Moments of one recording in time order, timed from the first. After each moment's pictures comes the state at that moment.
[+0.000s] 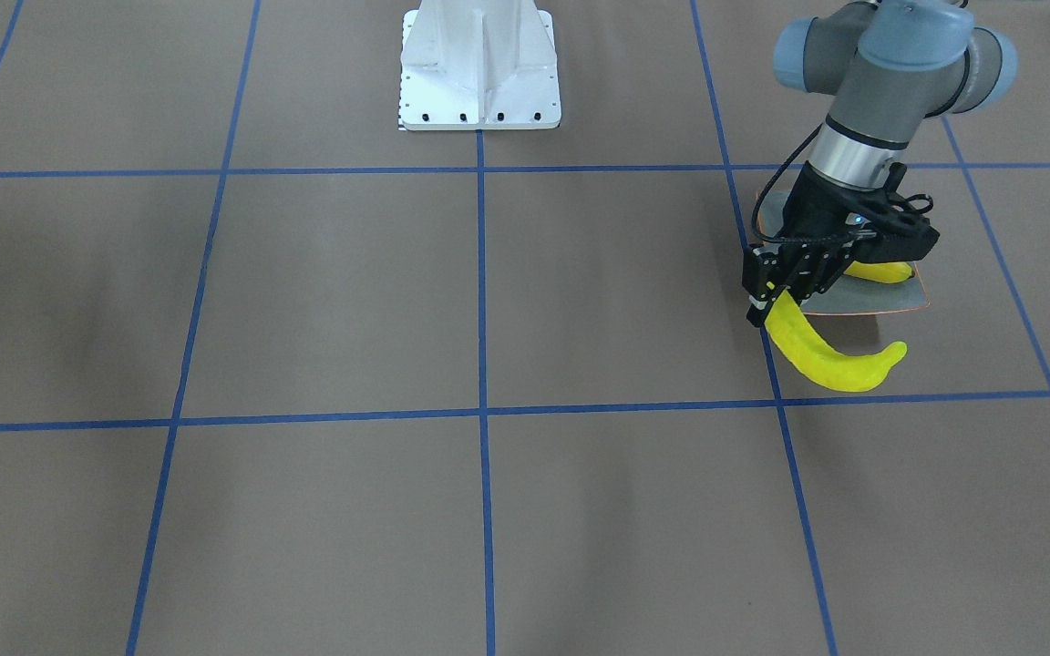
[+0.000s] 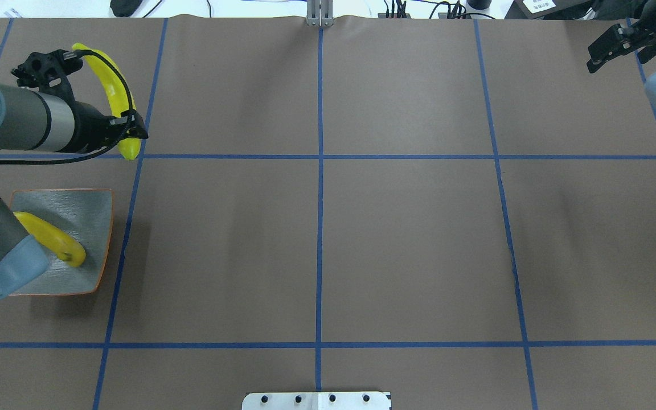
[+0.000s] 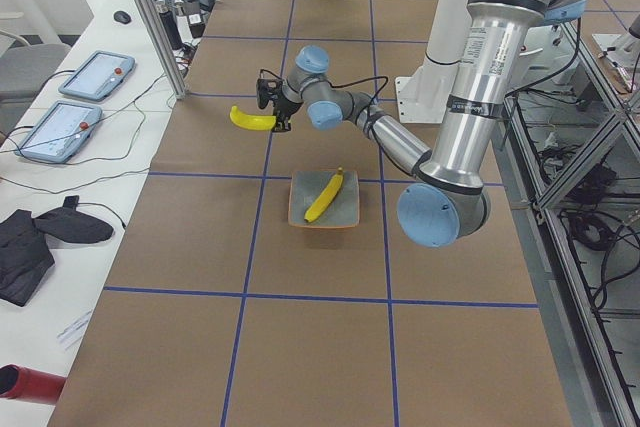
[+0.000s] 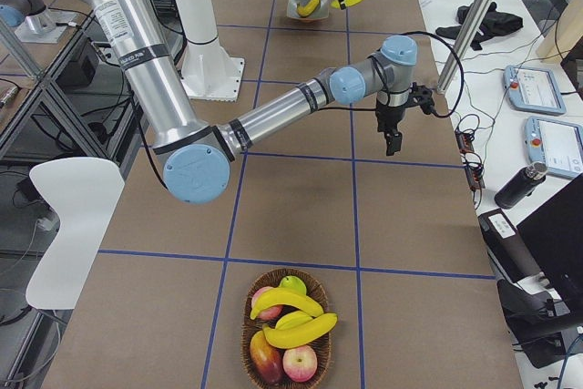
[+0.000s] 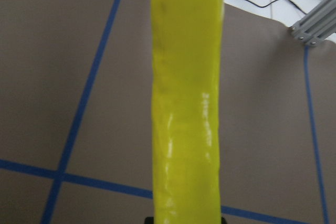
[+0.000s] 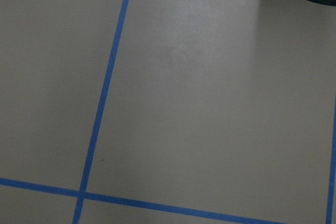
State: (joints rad) left arm -0.82 -1.78 -1.91 -2.01 -1.83 -1.34; right arm 1.26 -1.16 1.67 -1.66 2.21 0.33
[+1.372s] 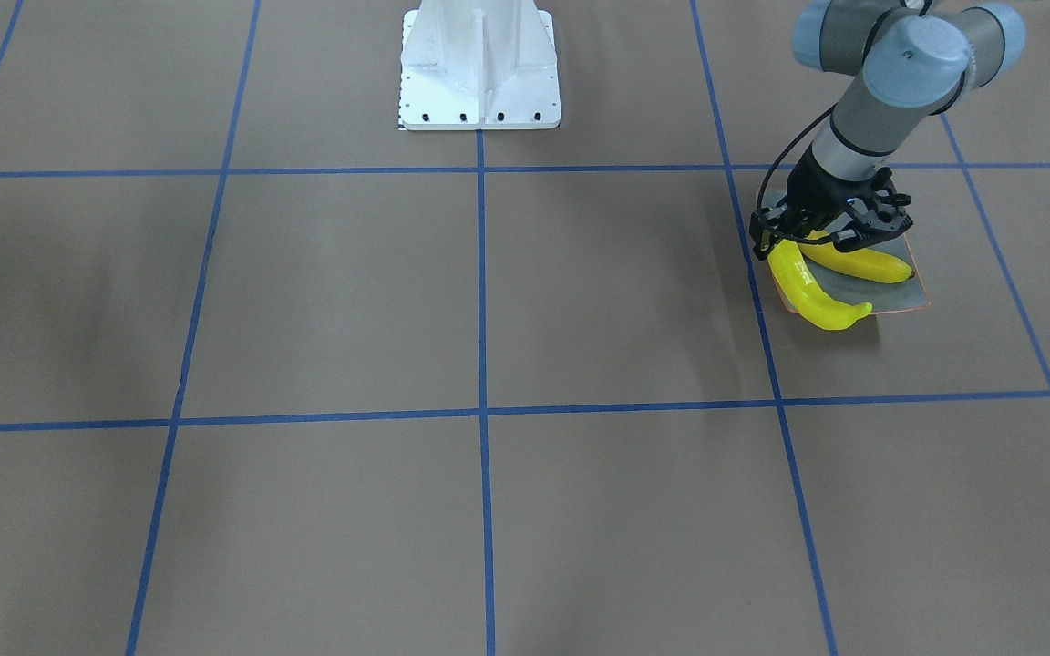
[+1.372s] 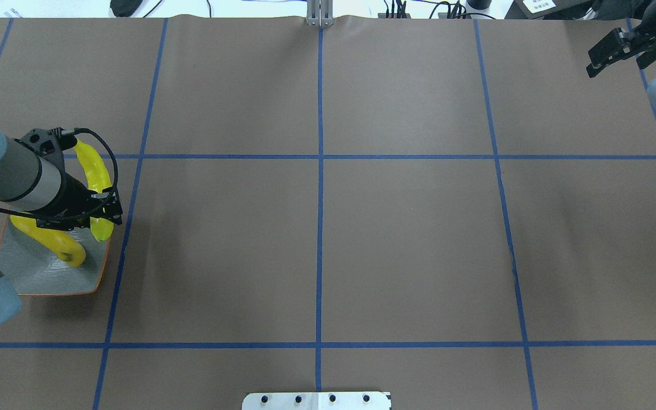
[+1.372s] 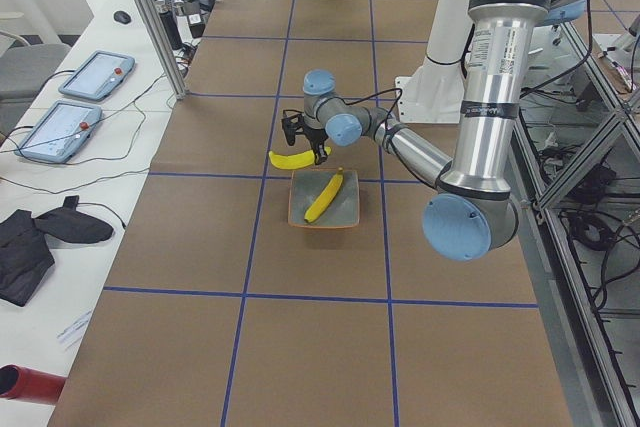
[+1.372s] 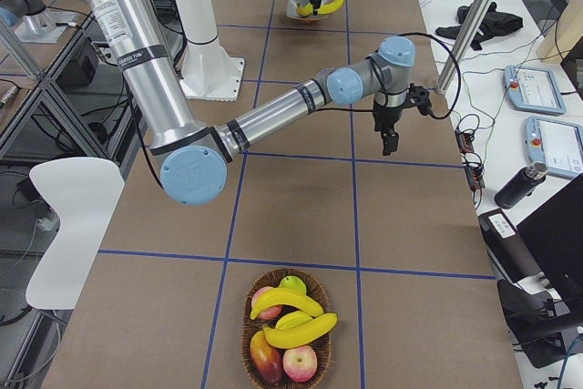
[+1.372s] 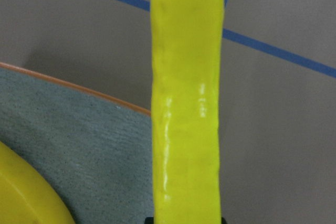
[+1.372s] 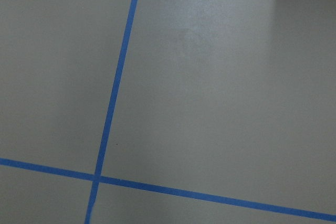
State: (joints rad) left arm -0.74 -1.66 -1.95 -1.82 -2.07 -1.34; right arm 1.26 -1.17 1.68 -1.67 2.23 0.33
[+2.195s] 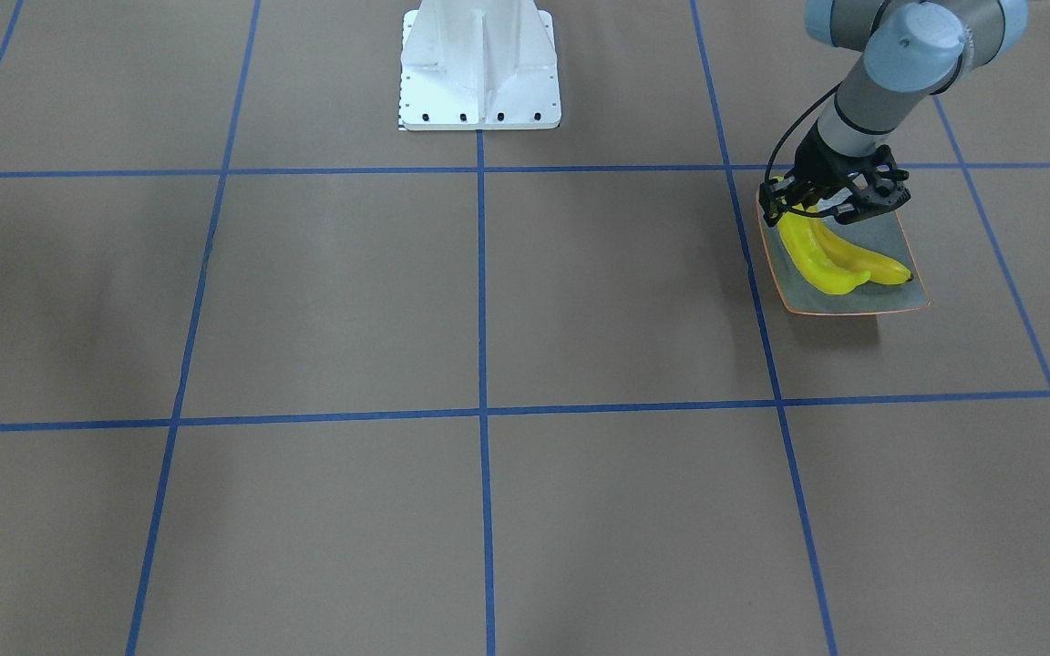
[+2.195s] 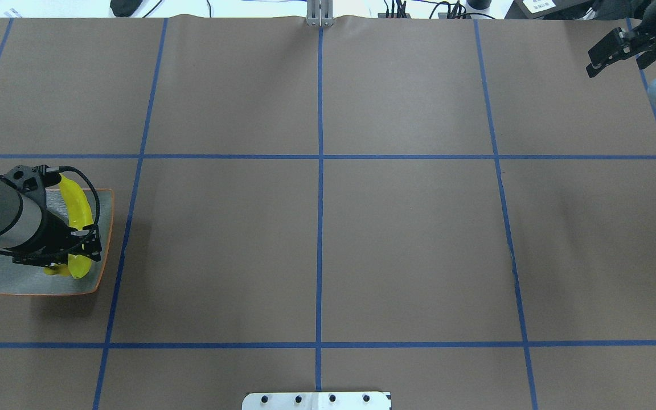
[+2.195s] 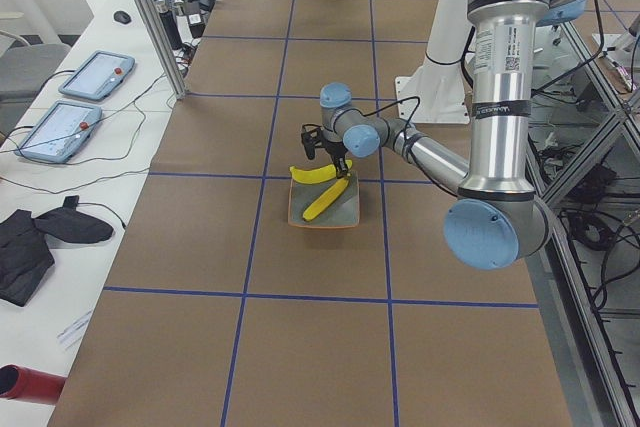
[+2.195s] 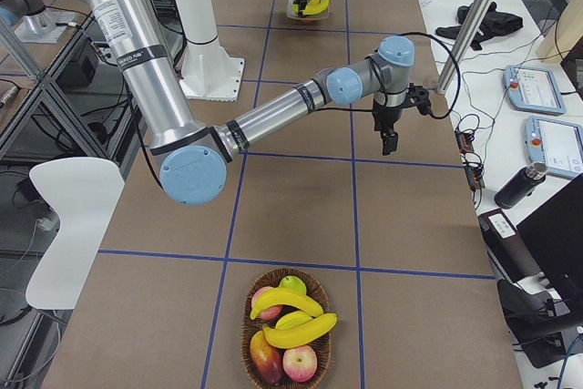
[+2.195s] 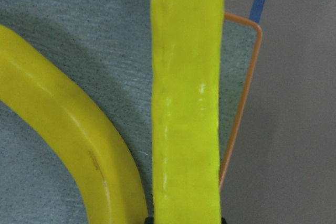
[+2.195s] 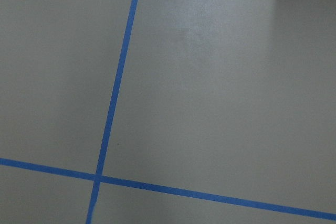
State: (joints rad) left arm -0.69 -1.54 -2.01 -1.82 -2.08 -1.34; right arm 1.26 -1.17 1.69 -1.67 2.23 0.34
